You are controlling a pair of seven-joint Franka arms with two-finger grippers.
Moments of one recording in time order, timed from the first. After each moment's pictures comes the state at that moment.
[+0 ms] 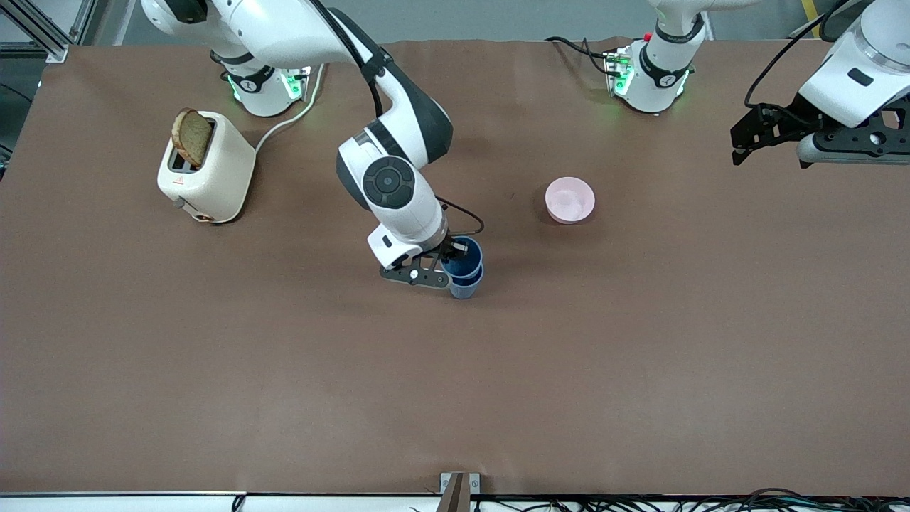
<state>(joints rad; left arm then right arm) 0.03 -0.13 -0.20 -1.67 0.00 1.58 -0.07 0.73 0.66 -0.05 -1.36 0.22 2.07 0.80</state>
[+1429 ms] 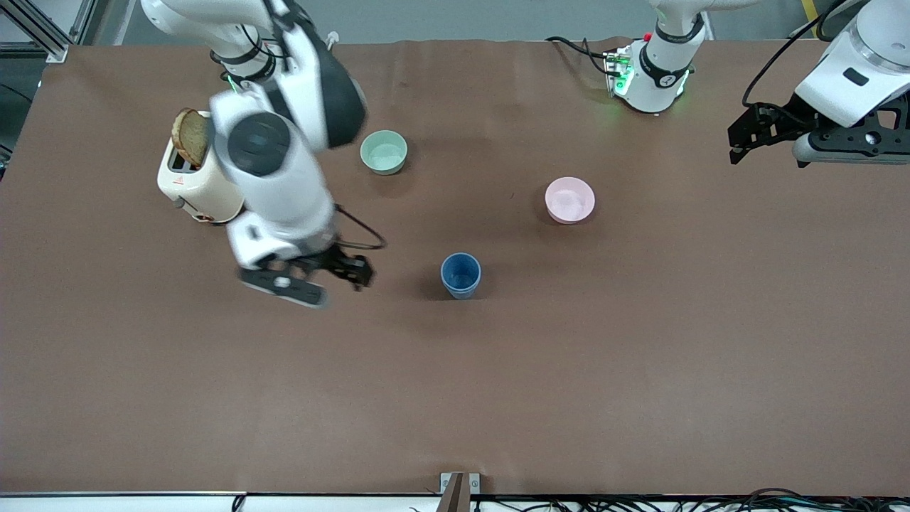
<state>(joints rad) 0.03 -0.13 -0.20 -1.67 0.00 1.57 -0.07 0.68 0.41 -0.32 -1.30 0.04 1.75 0.74</state>
